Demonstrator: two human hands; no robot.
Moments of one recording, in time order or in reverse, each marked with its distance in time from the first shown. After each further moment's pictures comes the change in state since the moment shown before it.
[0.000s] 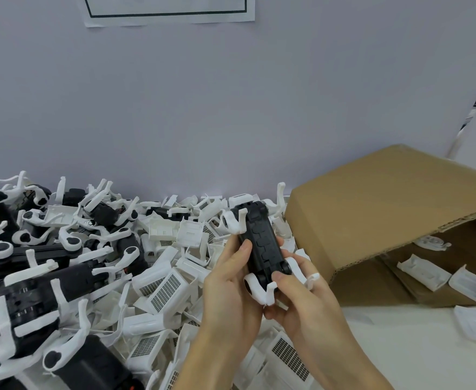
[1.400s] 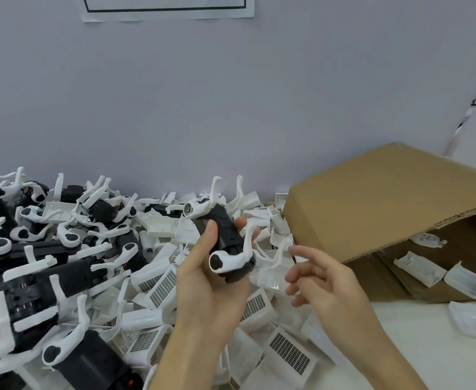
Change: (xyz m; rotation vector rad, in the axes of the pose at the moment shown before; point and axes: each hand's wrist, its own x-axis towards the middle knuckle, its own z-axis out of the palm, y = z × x) left_hand 0.005 0.017 -0.010 -0.360 0.105 0.028; right_hand -0.001 -0.017 -0.039 -0.537 0.065 -0.158
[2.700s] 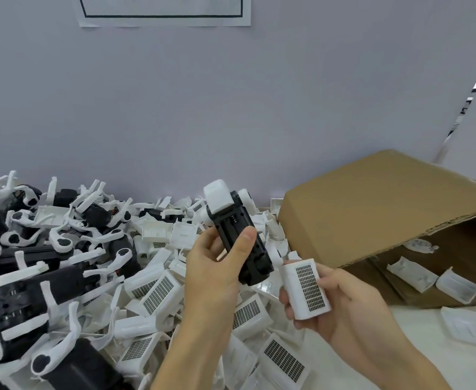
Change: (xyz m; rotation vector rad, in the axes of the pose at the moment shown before) left_hand 0.009 -0.010 0.000 0.692 0.102 0.262; right_hand -0.001 -0.017 -0.019 0.606 -0.293 0.330
